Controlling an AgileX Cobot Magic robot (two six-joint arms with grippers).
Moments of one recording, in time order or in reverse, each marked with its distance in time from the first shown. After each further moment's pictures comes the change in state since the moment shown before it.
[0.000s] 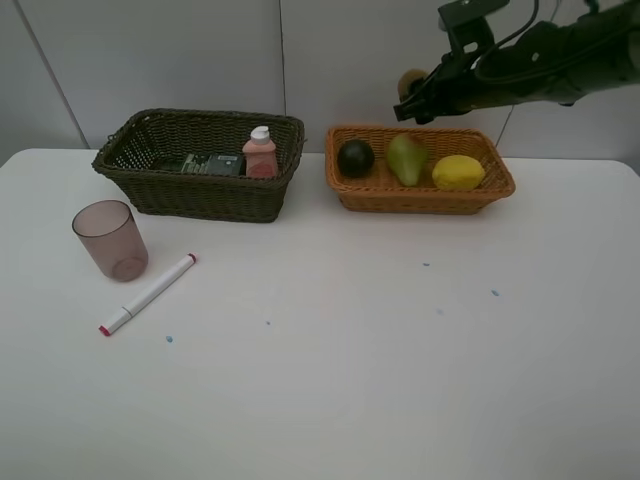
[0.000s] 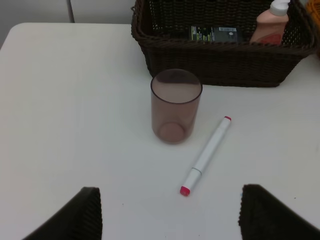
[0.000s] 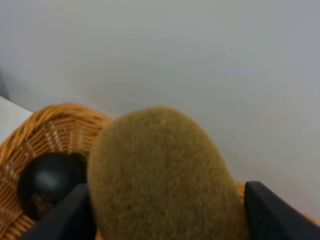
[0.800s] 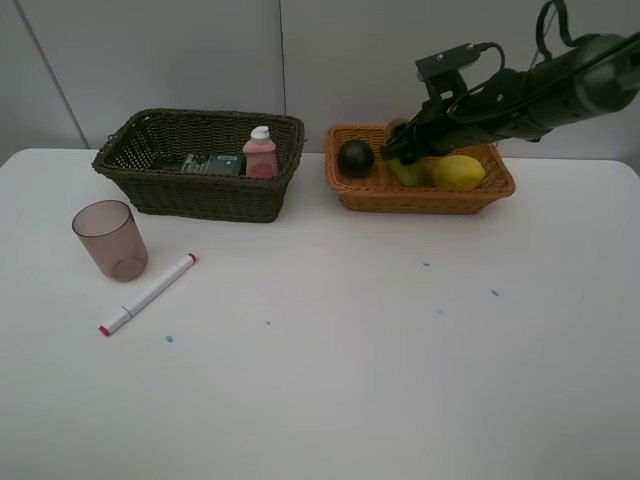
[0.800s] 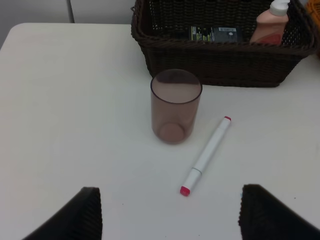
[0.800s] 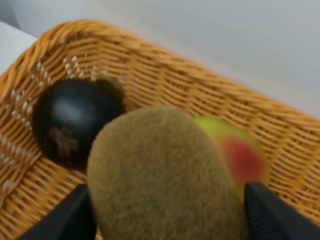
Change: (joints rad) left arm 0.000 0.000 0.000 0.000 0.000 0.000; right arm 0.016 0.106 0.000 0.039 0.024 0.000
